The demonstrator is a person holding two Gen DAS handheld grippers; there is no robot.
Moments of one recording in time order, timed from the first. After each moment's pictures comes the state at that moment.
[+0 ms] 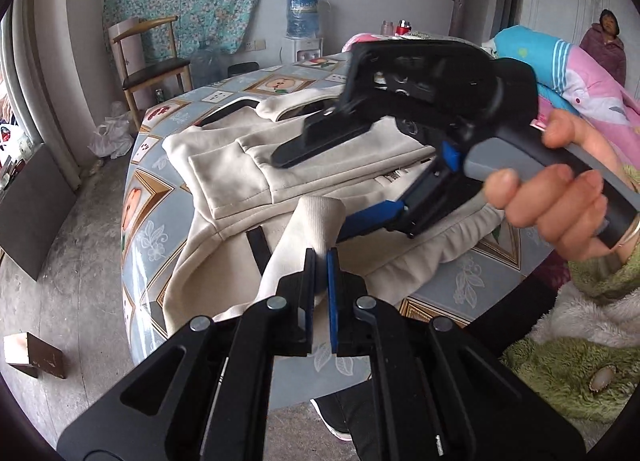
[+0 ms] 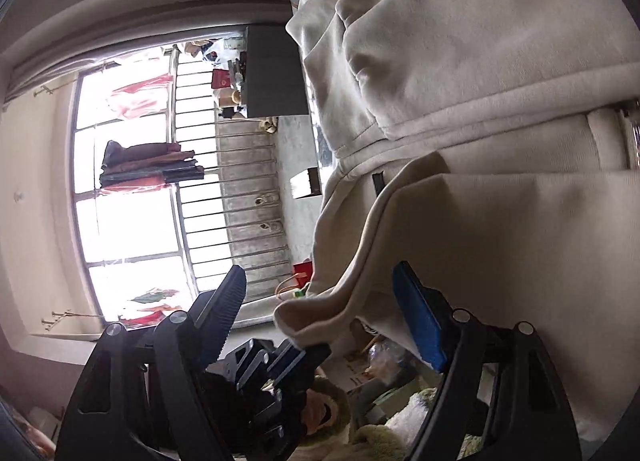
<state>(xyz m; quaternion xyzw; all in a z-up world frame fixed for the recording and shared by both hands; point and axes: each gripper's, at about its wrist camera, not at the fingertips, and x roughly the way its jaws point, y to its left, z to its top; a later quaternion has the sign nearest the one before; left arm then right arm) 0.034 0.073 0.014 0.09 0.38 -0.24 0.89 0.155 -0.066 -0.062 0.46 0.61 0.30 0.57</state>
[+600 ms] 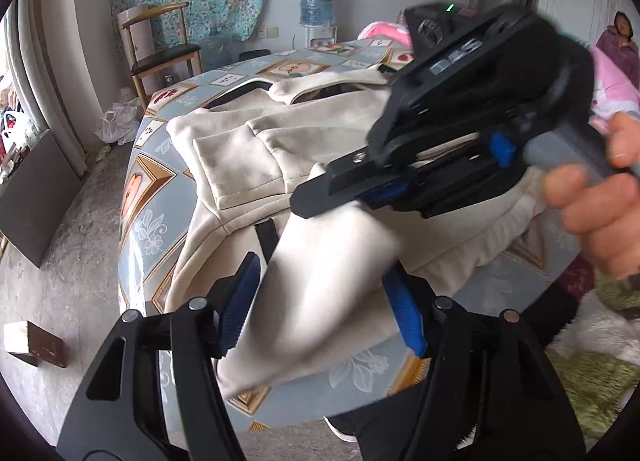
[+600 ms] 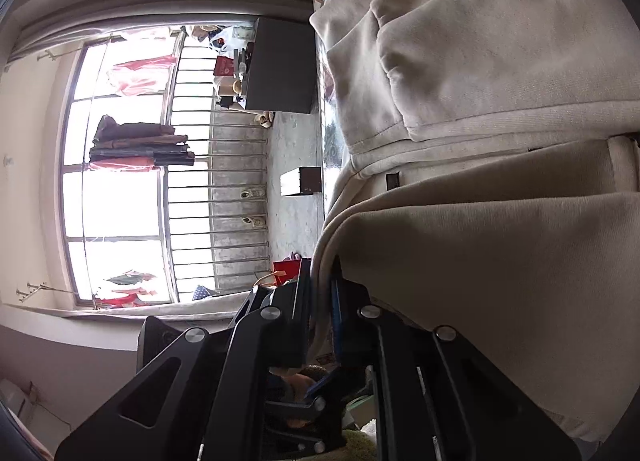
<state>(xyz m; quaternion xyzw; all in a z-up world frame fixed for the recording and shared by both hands) 0.062 0.071 -0.012 0.10 0.40 -0.21 0.89 0.157 -0.053 -0.036 0.41 0.60 0.32 0.60</state>
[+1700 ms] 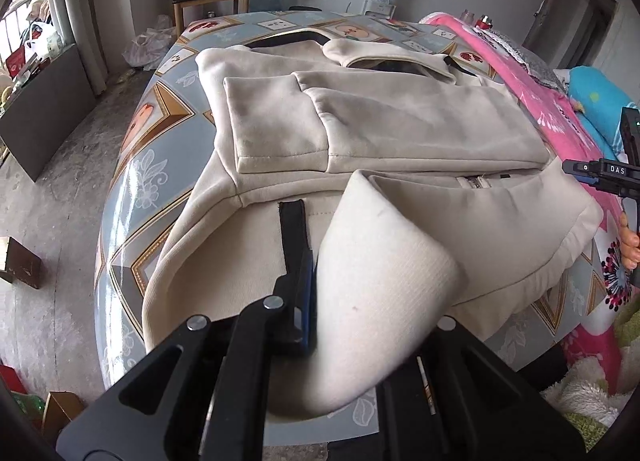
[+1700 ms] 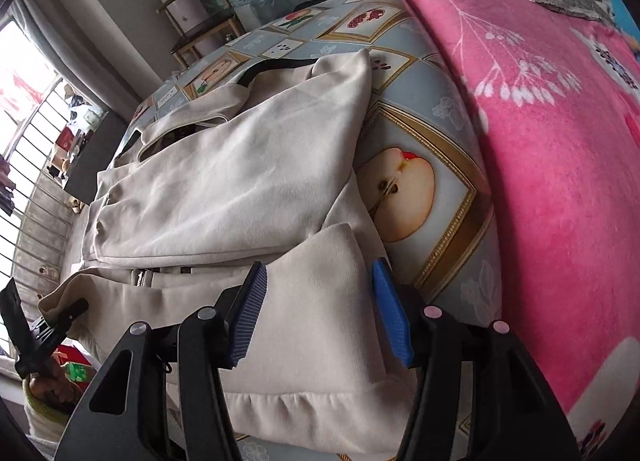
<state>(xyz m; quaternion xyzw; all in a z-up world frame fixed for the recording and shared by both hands) 0.102 0.081 -0.036 -0.01 0.48 -0.14 0.87 0.112 -0.329 -0.005 0.16 0.51 0.00 0.84</state>
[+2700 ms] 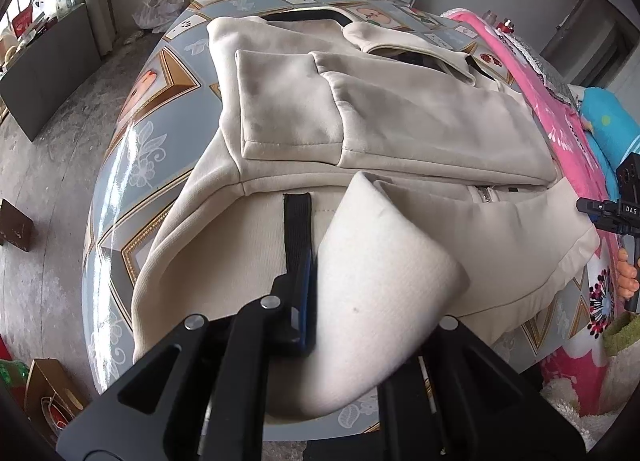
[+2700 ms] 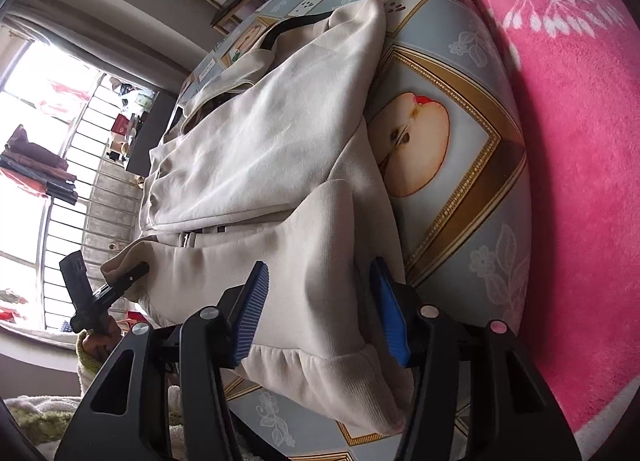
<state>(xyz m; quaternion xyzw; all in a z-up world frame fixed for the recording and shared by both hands) 0.120 0.086 -0.040 -0.06 0.52 -0.12 0.84 0.103 -0.362 -0.021 0.25 0.56 0.12 0.78</state>
